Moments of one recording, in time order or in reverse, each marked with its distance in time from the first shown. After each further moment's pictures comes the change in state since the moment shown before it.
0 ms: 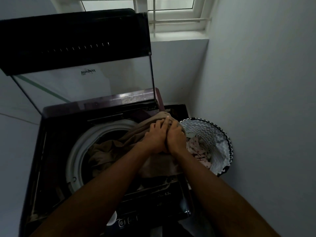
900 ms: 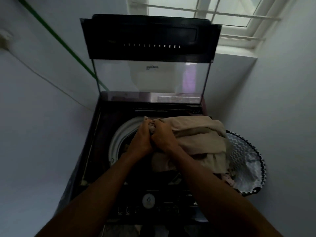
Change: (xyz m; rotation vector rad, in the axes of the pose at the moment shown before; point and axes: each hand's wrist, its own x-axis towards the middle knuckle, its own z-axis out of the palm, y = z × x) left_hand -0.142 -0.141 -0.030 -0.545 0.490 -0.317; right_hand -0.071 -0.181 0.044 0.251 -0.251 -0.509
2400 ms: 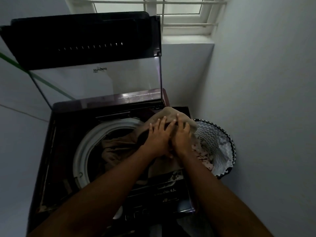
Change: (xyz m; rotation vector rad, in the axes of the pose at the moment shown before) left_hand 0.034 0.104 0.146 0.614 -0.447 0.353; right_hand -0.053 0.171 -0.085 -0.134 0.342 0.464
